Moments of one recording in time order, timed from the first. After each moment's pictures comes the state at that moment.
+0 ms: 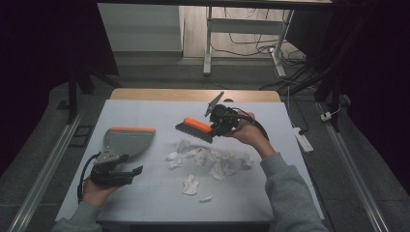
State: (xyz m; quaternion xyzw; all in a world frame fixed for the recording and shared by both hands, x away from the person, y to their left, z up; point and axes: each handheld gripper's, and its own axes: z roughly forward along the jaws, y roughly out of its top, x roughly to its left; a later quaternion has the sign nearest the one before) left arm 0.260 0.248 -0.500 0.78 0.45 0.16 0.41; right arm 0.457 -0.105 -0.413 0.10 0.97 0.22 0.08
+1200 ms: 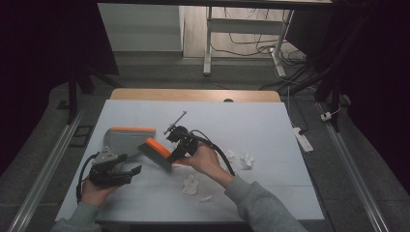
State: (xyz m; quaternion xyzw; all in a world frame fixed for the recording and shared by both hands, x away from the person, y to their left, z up) left arm 0.260 0.251 -0.501 0.77 0.45 0.16 0.41; right arm 0.387 0.008 -0.460 0.22 0.95 0.23 -0.07
